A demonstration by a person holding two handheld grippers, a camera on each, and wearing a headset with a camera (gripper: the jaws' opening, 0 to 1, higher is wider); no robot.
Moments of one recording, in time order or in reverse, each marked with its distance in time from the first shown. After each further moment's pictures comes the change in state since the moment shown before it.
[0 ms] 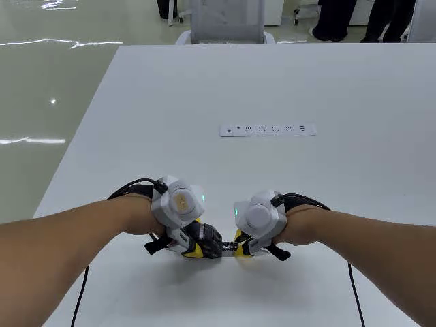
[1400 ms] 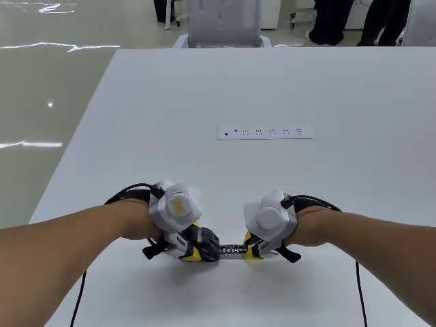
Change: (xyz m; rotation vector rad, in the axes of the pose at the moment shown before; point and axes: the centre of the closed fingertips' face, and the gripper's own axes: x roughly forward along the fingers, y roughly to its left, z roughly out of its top) left arm 0.000 -0.001 0.000 -0.006 -0.009 0.006; right arm -0.013 0.002 -0.021 0.008 0.025 0.003
